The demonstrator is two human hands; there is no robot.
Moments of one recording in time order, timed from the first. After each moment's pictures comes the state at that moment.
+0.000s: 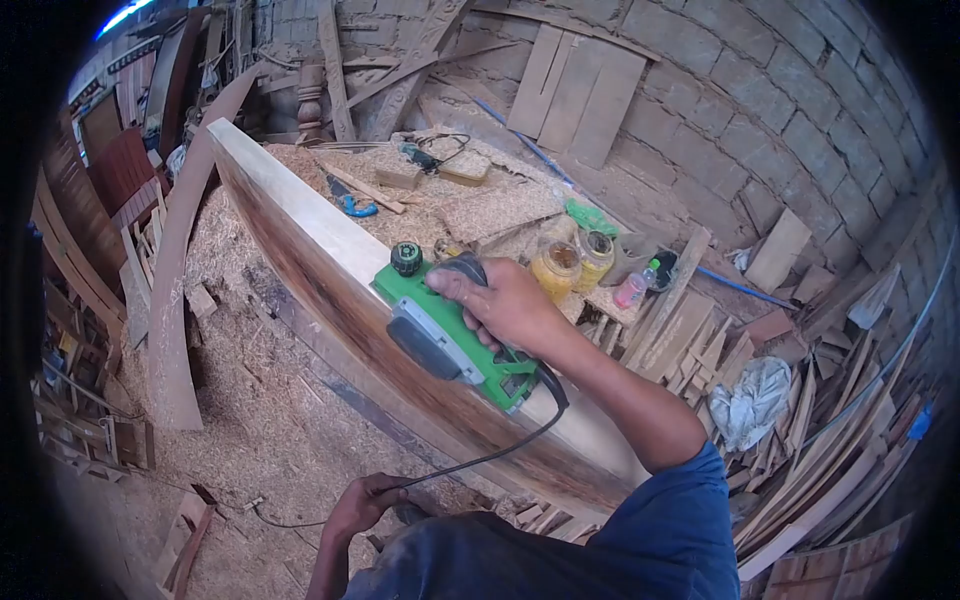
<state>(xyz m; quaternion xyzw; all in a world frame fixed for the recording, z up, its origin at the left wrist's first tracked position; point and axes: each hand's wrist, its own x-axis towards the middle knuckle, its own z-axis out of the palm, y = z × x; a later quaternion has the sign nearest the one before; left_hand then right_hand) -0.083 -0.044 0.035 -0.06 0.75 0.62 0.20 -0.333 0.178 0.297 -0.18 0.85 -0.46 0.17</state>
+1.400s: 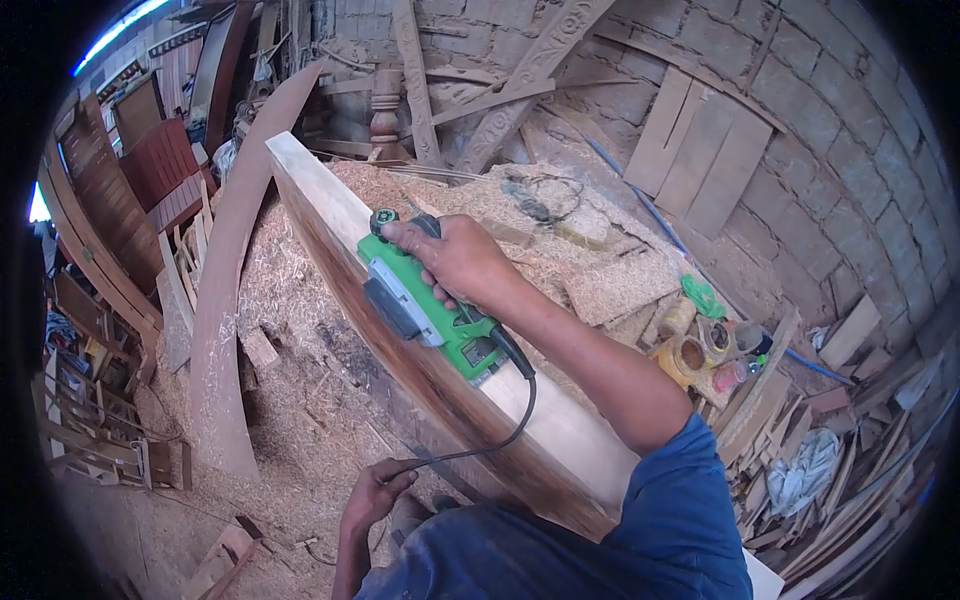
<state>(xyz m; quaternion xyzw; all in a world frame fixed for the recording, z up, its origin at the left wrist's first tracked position) -0.298 -0.326 0.017 -0.12 0.75 0.65 0.07 -0.591 -0.208 0.292 -0.24 0.83 -0.47 0.17</state>
